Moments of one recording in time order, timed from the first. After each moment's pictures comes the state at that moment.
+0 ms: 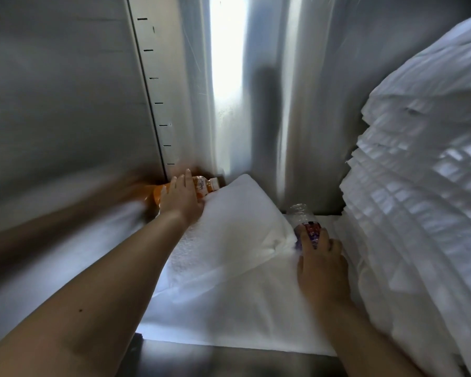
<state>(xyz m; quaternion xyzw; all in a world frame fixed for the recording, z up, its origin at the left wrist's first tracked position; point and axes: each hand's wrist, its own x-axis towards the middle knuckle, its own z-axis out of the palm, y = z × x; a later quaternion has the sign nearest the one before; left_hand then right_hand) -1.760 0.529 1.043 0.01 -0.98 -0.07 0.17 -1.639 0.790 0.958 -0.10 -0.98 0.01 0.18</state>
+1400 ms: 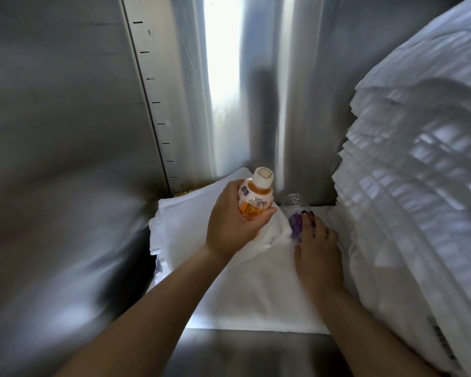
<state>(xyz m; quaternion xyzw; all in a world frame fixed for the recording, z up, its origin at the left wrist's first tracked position) -1.663 0.619 1.030 -0.19 -0.81 -0.48 0.27 -1.638 0.793 0.951 -0.11 -0.97 0.07 0.21</state>
